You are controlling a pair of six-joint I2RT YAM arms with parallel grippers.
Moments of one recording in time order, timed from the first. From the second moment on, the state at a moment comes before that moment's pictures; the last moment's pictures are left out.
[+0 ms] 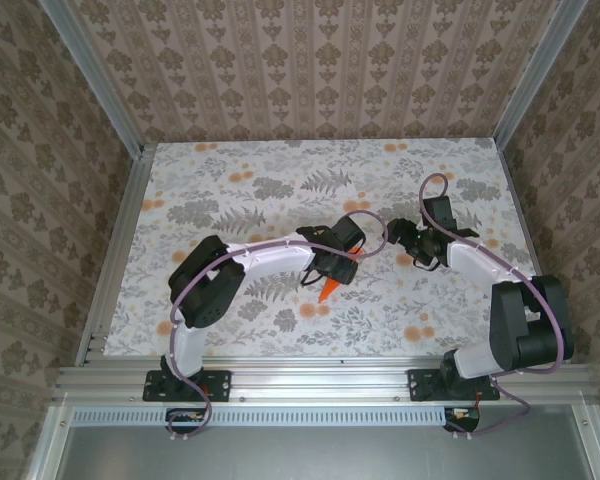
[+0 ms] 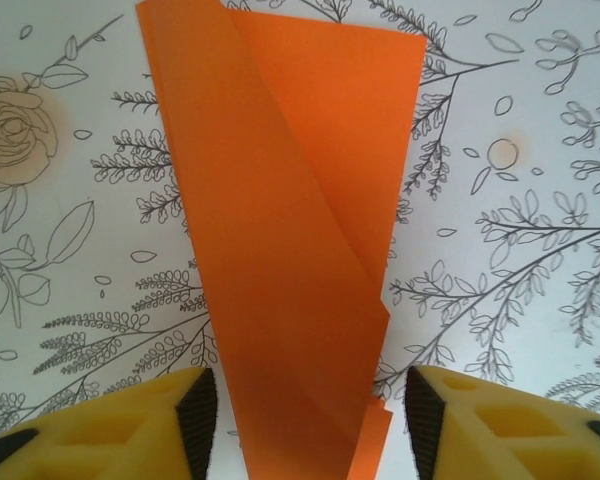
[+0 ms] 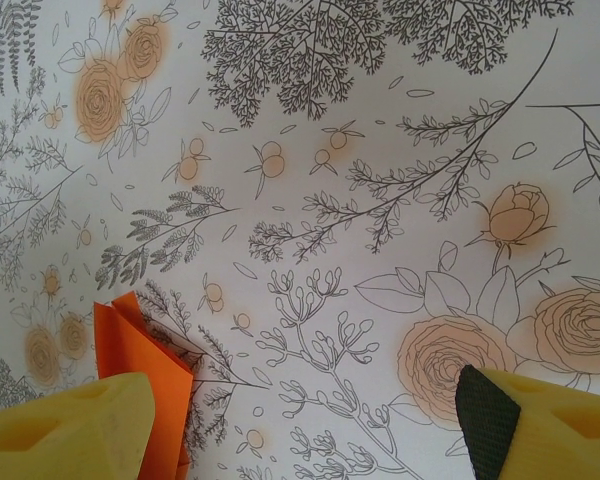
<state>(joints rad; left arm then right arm) -1.00 2.01 1.41 -0.57 -0.08 -0.41 0.10 1.44 0.79 -0.31 -0.17 0.67</state>
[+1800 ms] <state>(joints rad) -0.73 1.78 0.84 0.19 0.22 -0.91 0.50 1.66 0.90 -0.30 -0.30 0.63</state>
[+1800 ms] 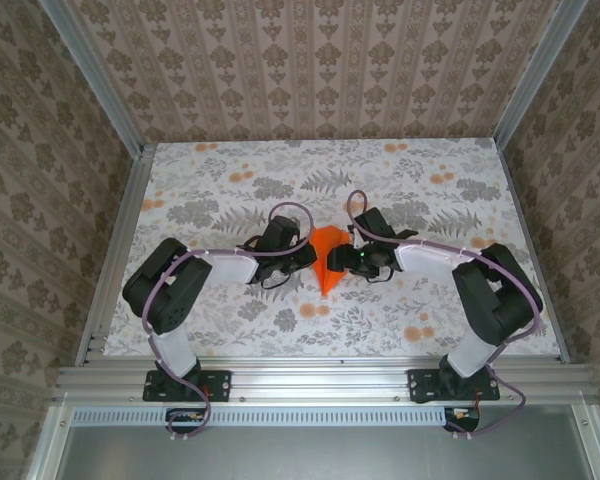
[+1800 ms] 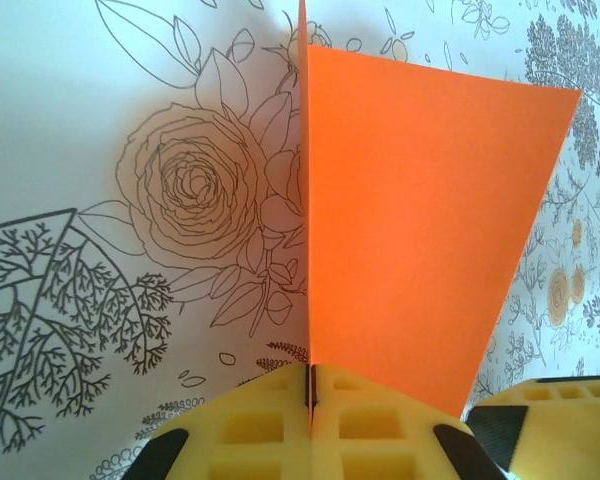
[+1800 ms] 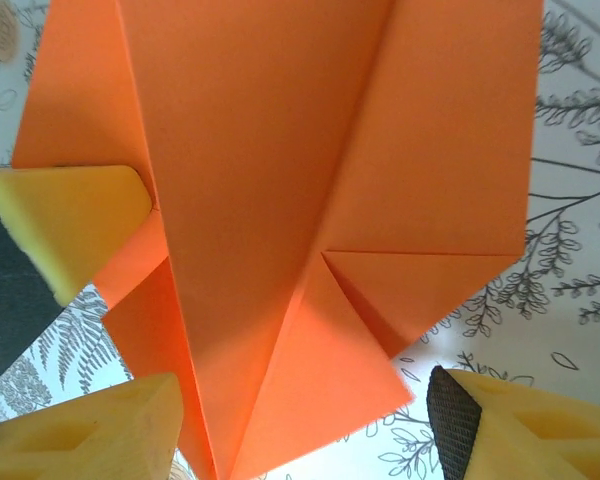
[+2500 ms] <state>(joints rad) -0.72 1.78 0.83 0.18 0.26 -0.87 0.56 1.70 0.92 -0.25 -0.37 0.67</state>
